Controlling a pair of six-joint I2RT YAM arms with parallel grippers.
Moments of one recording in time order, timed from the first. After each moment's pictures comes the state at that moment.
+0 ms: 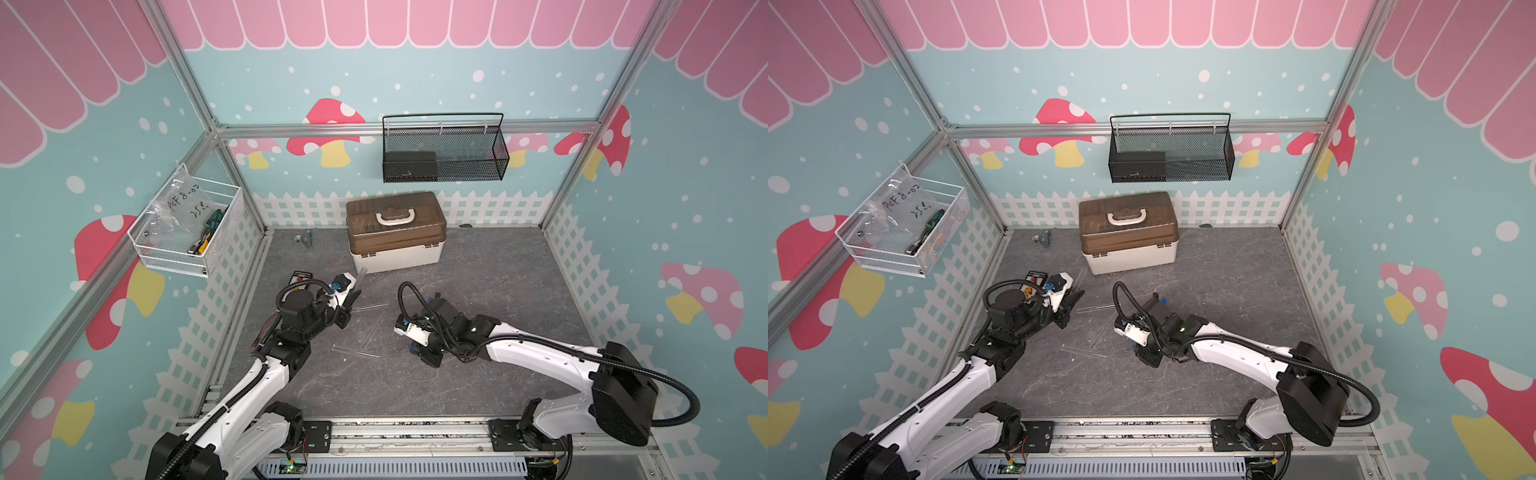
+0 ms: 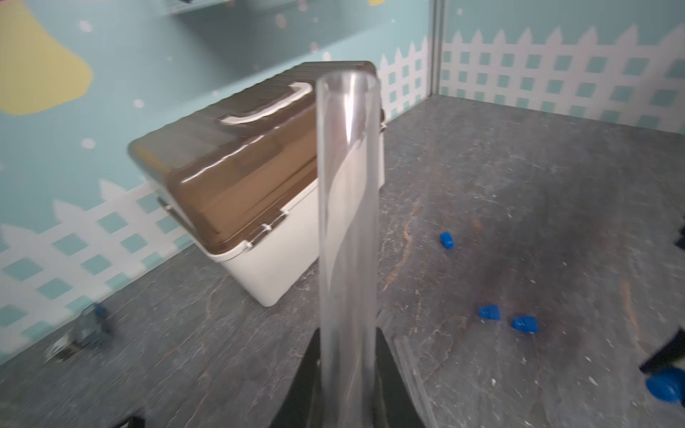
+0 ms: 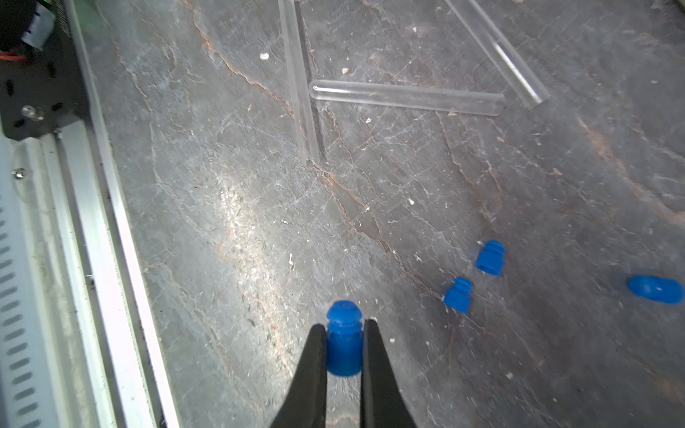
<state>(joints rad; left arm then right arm) -0.33 0.96 0.51 0.17 0.37 0.34 0.88 1.36 0.89 -0.50 -0.22 -0.23</state>
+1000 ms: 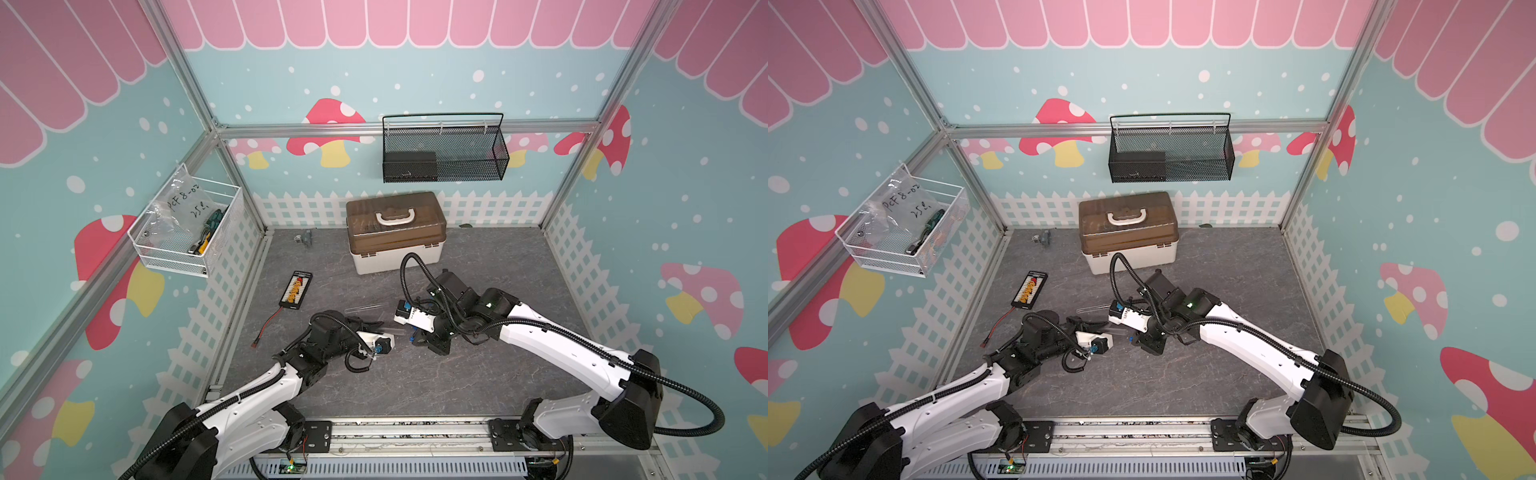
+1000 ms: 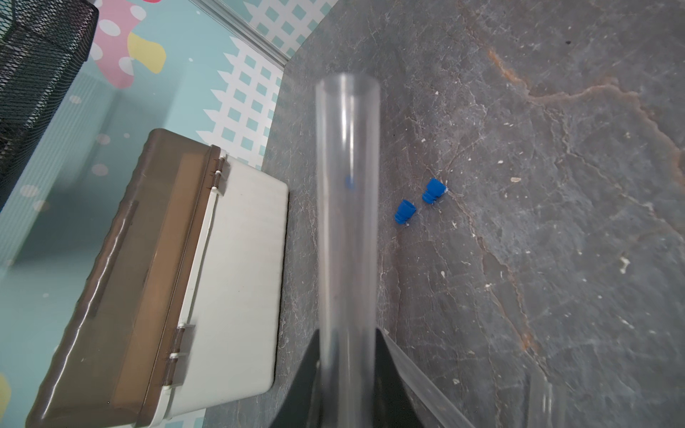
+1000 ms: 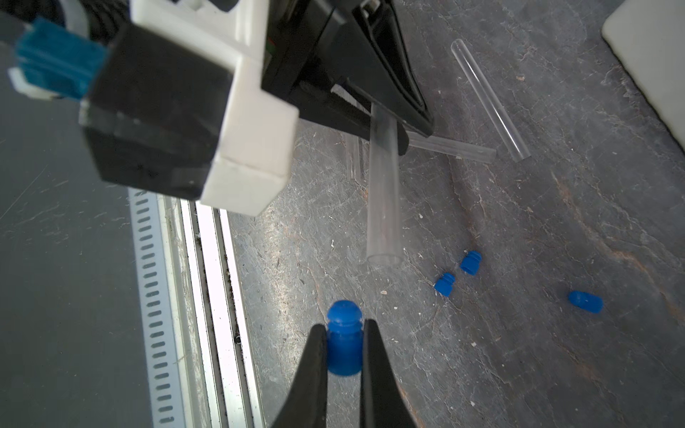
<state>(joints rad) -0.60 1.01 0.38 0.18 0.29 1.07 0.86 1.38 1.23 -0.90 -0.33 -0.36</state>
